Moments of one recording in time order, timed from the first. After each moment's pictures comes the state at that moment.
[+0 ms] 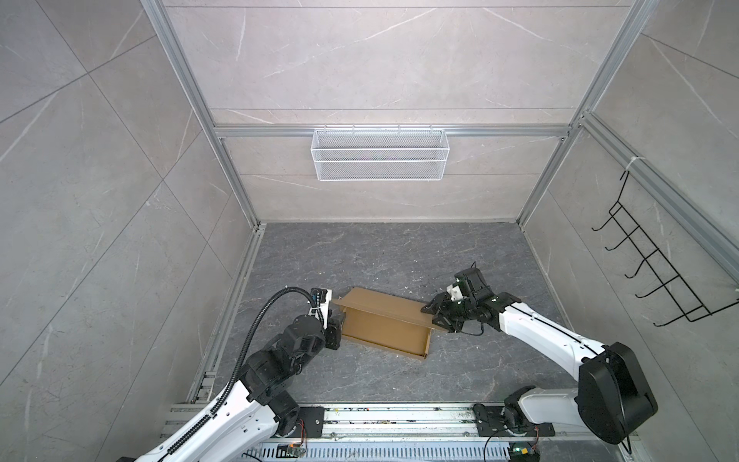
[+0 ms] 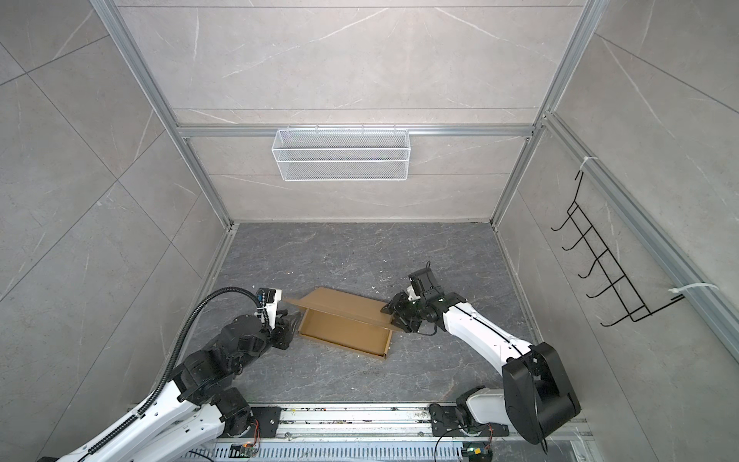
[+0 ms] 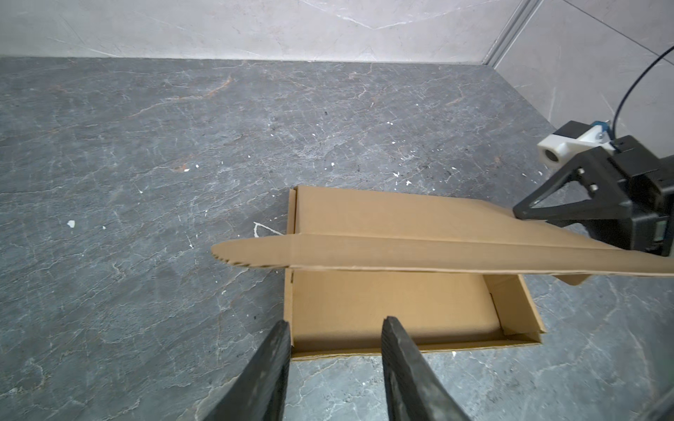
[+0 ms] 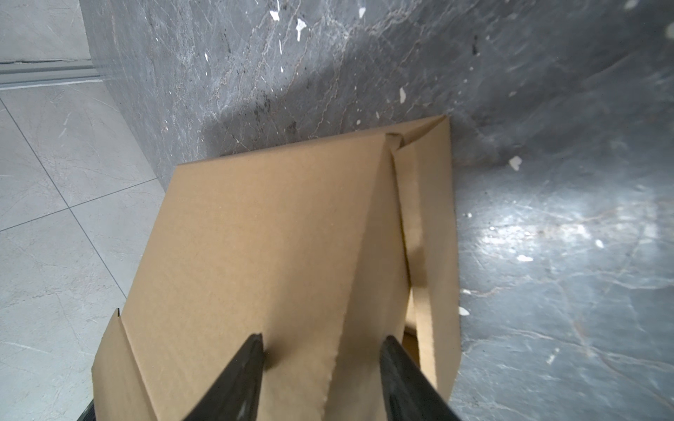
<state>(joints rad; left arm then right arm) -0.79 0.60 0.59 -0.51 -0.27 -0.38 0.43 1.34 0.81 -0.44 -0.48 1.10</state>
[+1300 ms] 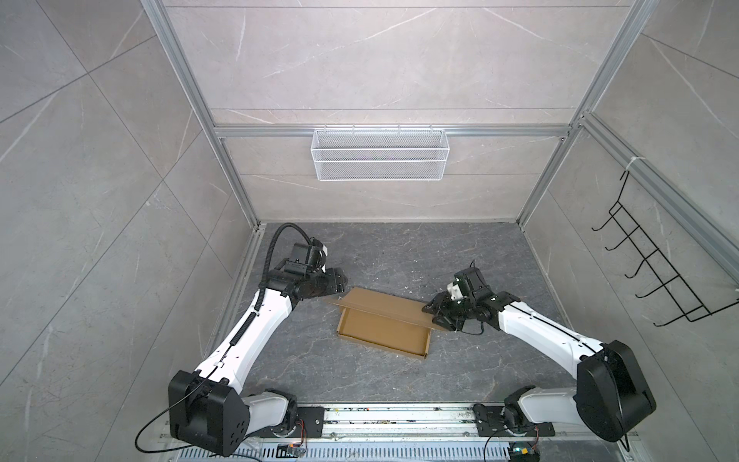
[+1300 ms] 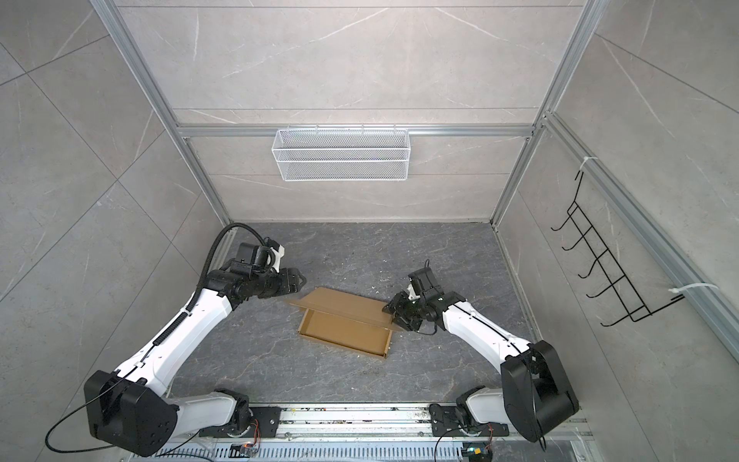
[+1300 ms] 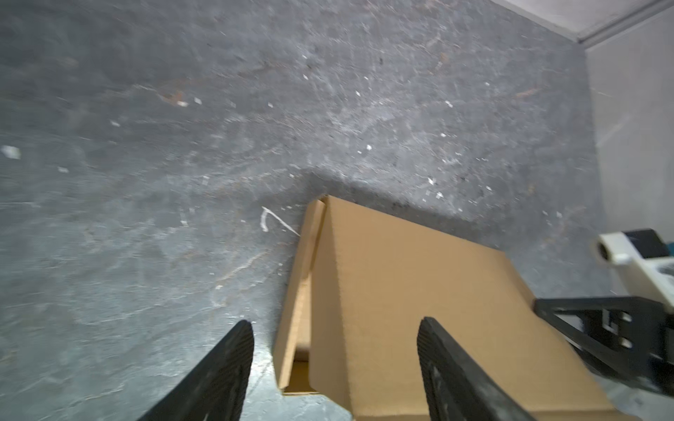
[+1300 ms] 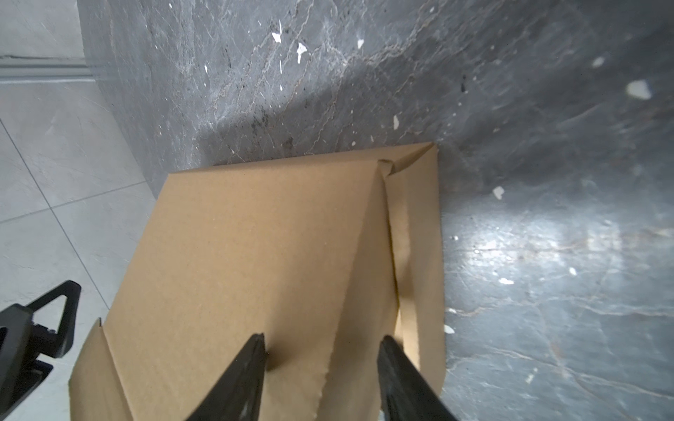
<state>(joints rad) -0.32 1.28 1.11 -0.73 0.23 -0.41 0.43 1.35 0.81 -0.44 -0.44 1.03</state>
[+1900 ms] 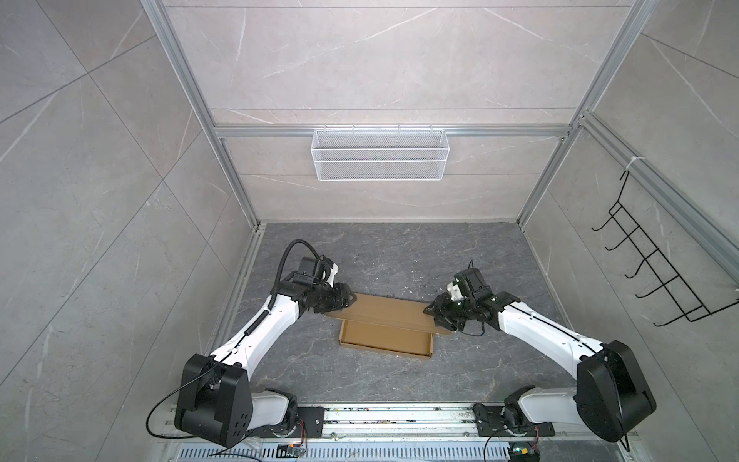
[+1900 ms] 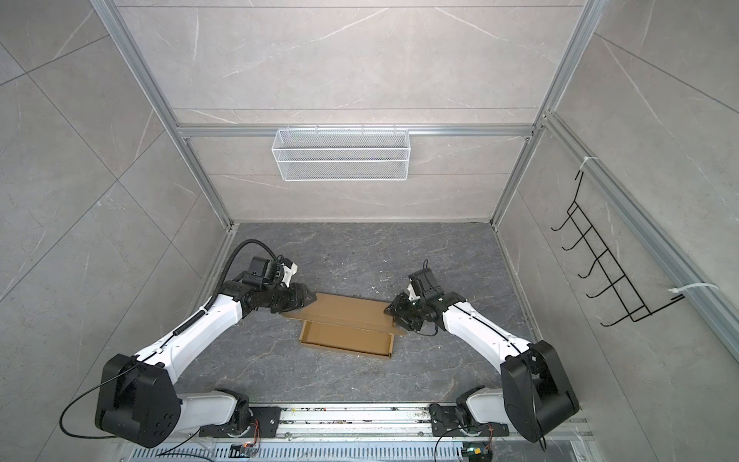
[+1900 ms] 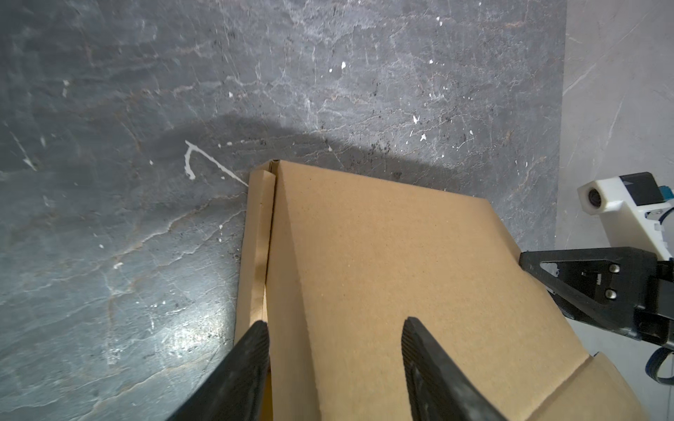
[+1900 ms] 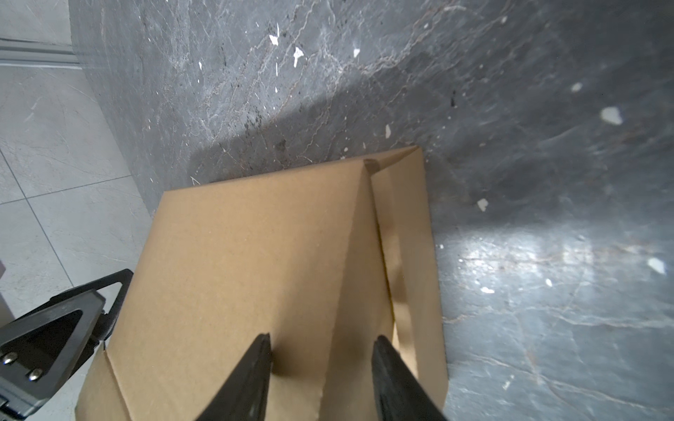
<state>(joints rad) -0.32 1.32 0.91 -0.60 0.41 -0.47 0.43 1.35 0.80 -0.45 -0.42 0.98</state>
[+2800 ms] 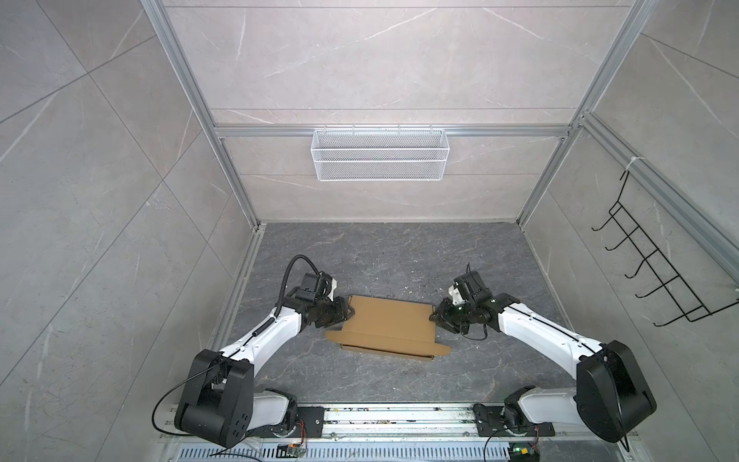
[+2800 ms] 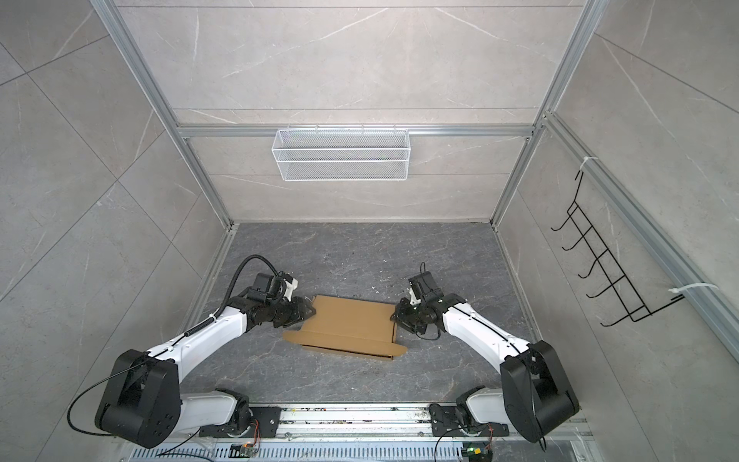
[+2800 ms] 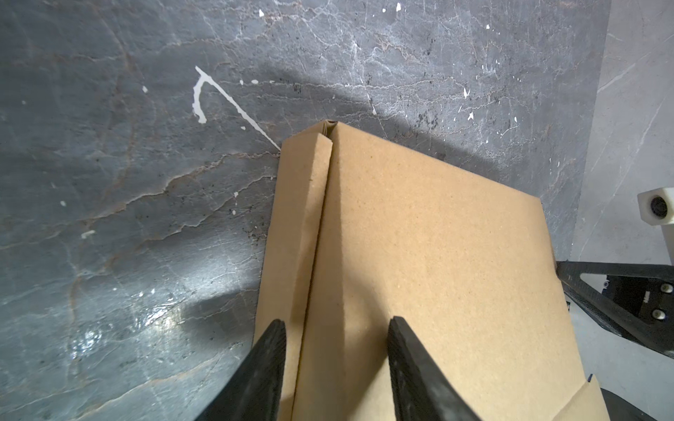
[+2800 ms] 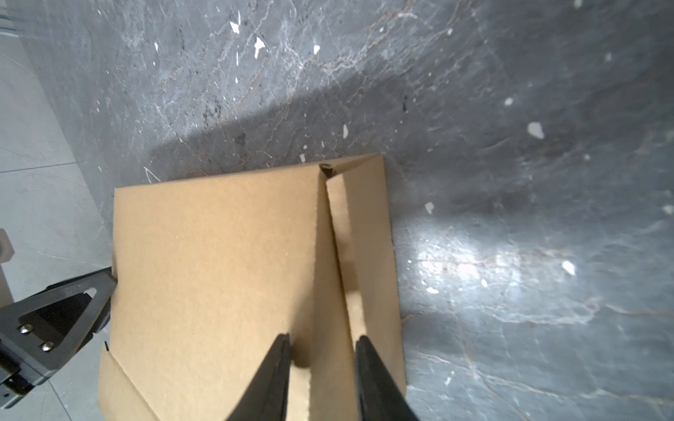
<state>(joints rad) -0.33 1.32 0.73 -0.43 0.40 -0.53 0.43 1.35 0.79 -0.51 -0.36 0.86</state>
